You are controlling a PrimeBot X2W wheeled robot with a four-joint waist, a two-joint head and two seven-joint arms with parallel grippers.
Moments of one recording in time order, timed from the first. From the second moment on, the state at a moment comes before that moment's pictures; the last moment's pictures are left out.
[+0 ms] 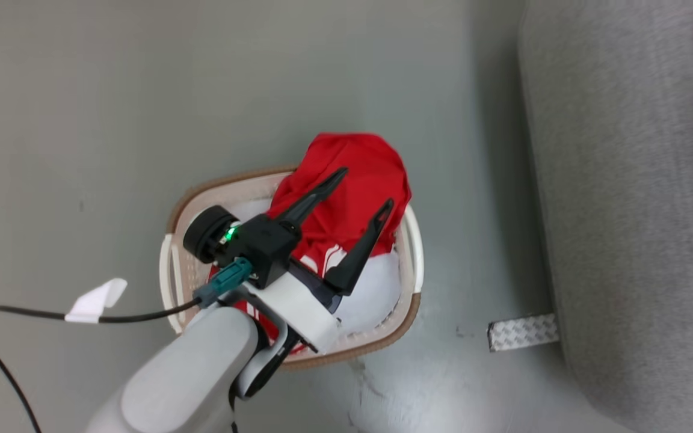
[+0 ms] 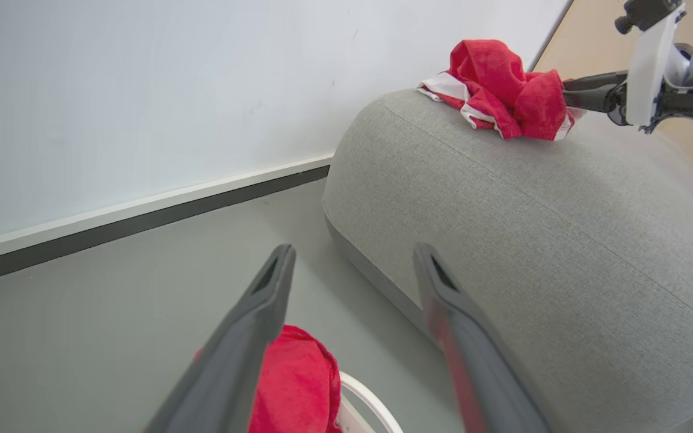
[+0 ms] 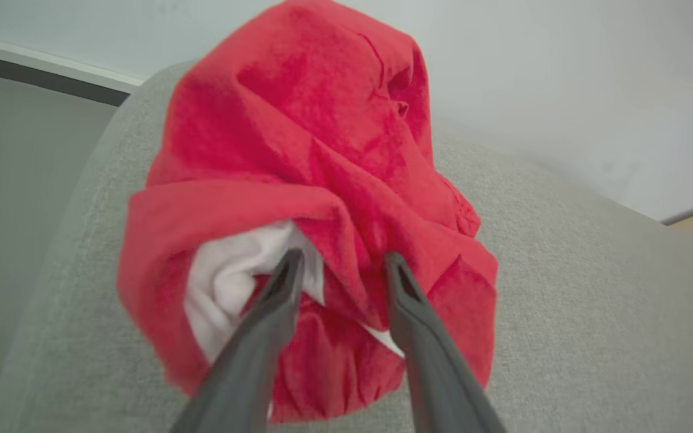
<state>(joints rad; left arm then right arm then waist) -0.69 0.33 -0.79 0.15 -0.46 0.01 -0.20 -1.10 -0.62 0.55 1.02 0.54 0.13 -0.09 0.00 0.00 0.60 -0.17</state>
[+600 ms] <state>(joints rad) -0.55 0.38 -0.63 0.19 -0.55 0.09 -0.26 -1.05 -0.74 0.81 0.73 0.74 0.13 -0.21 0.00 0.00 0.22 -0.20</state>
